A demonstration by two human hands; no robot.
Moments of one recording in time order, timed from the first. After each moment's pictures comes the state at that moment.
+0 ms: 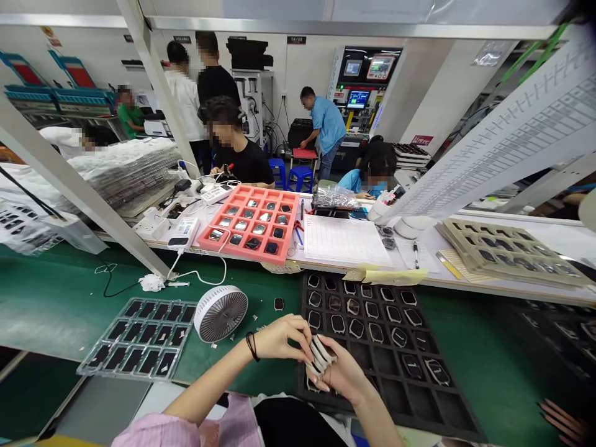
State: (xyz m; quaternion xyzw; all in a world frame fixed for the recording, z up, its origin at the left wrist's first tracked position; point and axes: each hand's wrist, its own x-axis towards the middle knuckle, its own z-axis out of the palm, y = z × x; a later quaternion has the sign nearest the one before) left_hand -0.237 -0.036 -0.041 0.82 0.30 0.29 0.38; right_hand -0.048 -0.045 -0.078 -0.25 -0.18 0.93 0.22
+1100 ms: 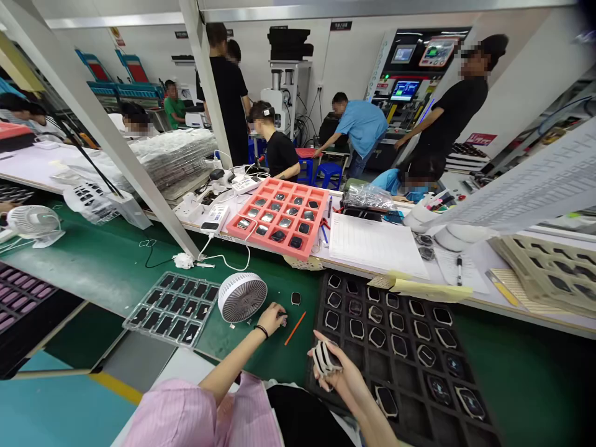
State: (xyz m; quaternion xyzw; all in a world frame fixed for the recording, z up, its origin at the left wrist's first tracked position) left_hand -0.290 -0.047 -0.200 0.58 0.70 0.20 0.37; right_hand -0.059 -0.072 -0.094 -0.37 -0.21 0.86 0.27
